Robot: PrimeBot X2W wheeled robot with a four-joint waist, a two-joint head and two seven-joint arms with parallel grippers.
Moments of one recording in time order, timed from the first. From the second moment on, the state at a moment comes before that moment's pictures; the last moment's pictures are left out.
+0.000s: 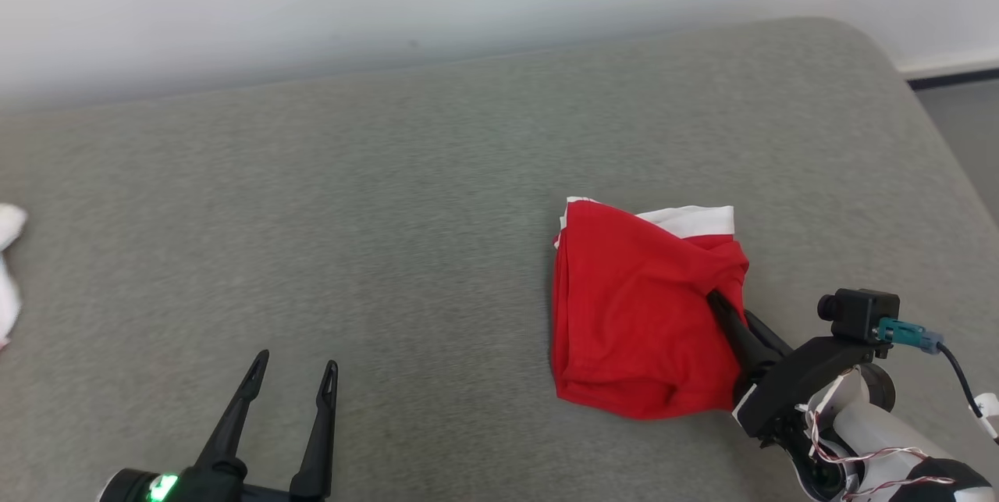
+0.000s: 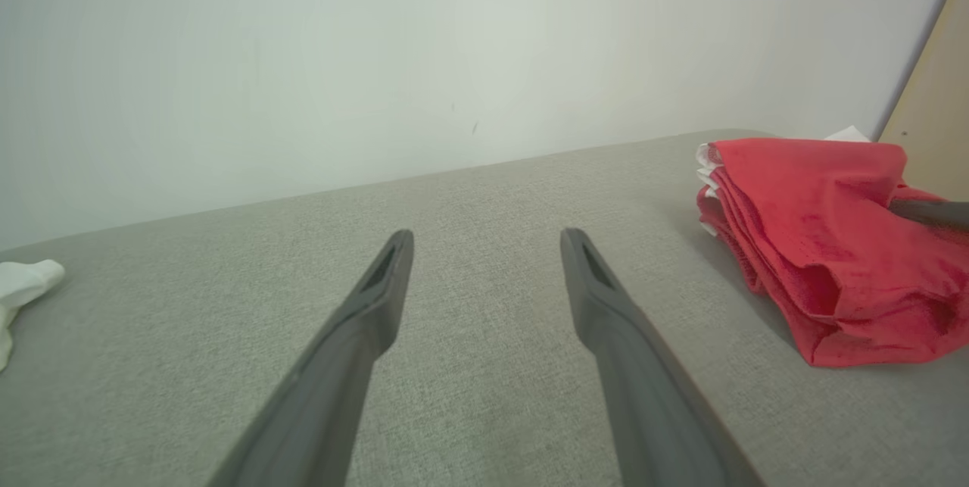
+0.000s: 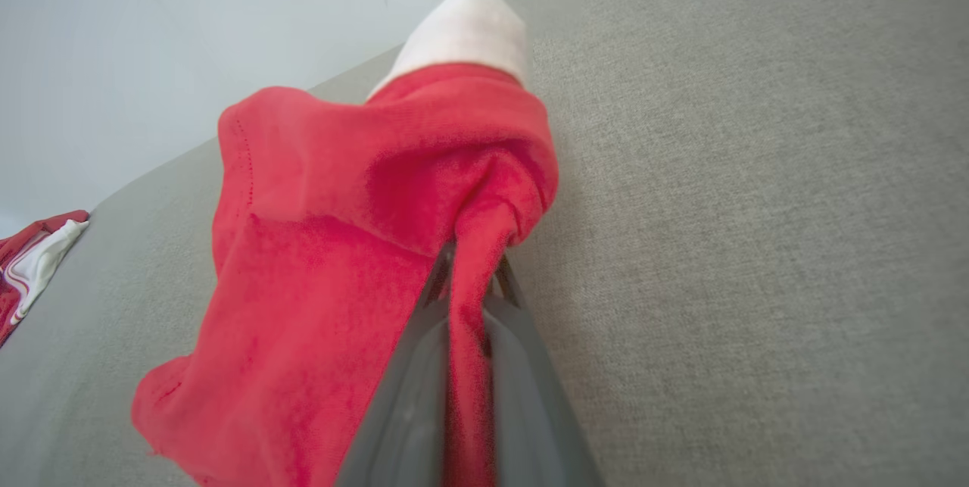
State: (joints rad) left arm 0.02 0.14 -0.11 0.02 -0.11 -0.13 -0.26; right arm -0.53 -0.47 0.79 0.61 1.15 0.13 -0.21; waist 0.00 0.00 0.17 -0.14
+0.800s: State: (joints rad) left arm -0.11 0.28 -0.19 -0.11 -0.13 -0.13 -0.26; right arm -0.75 -0.51 0.78 0.70 0.99 0.13 -0.26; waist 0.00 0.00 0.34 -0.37
